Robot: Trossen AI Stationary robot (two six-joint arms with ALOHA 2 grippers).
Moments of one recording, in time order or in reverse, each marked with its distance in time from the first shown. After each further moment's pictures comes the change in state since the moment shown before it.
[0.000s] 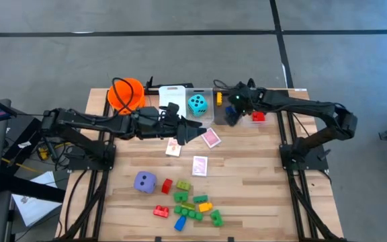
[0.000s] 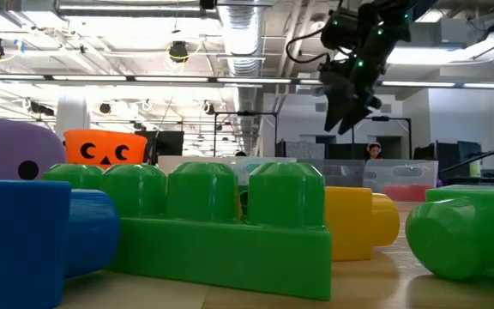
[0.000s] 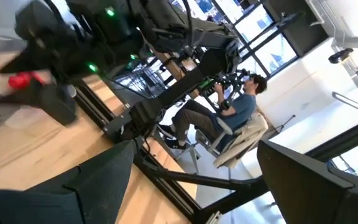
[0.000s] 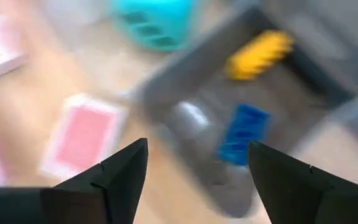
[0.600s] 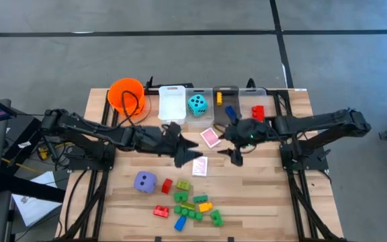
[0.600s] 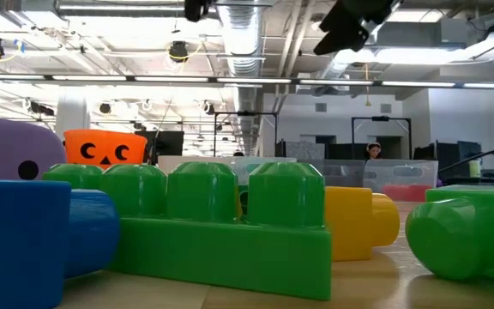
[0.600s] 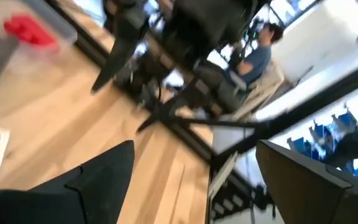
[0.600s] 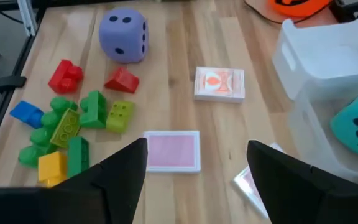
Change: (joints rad) left arm -0.136 0.000 -0.120 -0.031 -0.012 0.038; right arm 0.544 -0.161 0.000 0.145 -0.002 -0.035
